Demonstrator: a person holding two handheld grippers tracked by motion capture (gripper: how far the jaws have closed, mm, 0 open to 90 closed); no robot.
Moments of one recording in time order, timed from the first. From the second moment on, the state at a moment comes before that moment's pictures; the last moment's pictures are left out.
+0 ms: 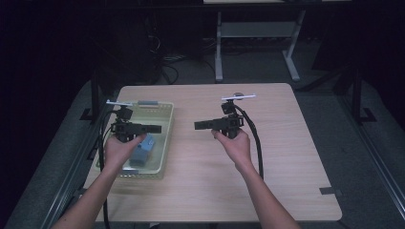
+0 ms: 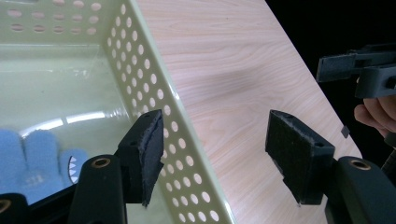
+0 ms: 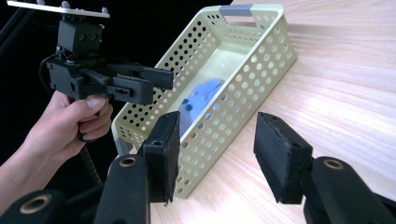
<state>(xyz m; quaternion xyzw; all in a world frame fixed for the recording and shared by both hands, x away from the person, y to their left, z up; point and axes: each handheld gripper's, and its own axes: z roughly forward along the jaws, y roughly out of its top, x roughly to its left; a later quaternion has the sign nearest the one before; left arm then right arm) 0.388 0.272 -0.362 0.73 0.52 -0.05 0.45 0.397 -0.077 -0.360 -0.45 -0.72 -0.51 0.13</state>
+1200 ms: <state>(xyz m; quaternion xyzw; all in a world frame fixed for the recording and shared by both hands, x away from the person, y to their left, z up) 0.385 0.219 -0.359 0.74 0.48 -0.07 0.46 0.384 -0.130 -0.361 -0.47 -0.70 -0.52 0.13</state>
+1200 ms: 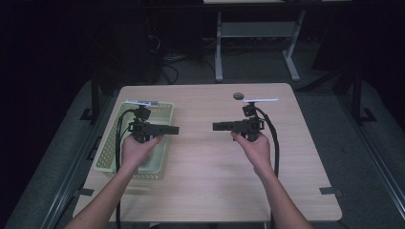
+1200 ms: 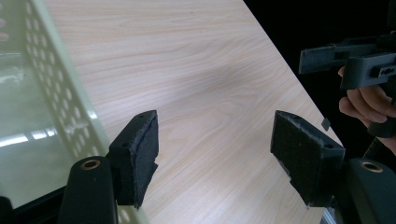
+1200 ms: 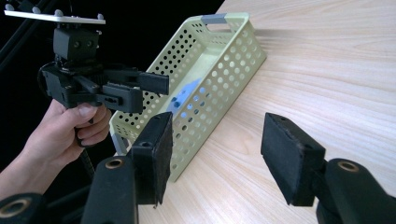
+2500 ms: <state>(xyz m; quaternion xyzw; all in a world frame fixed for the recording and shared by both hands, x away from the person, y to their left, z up) 0.378 0.170 -0.370 0.76 0.45 -0.09 0.46 0.366 -0.186 -0.372 -0.50 -0.68 -0.52 0.11</state>
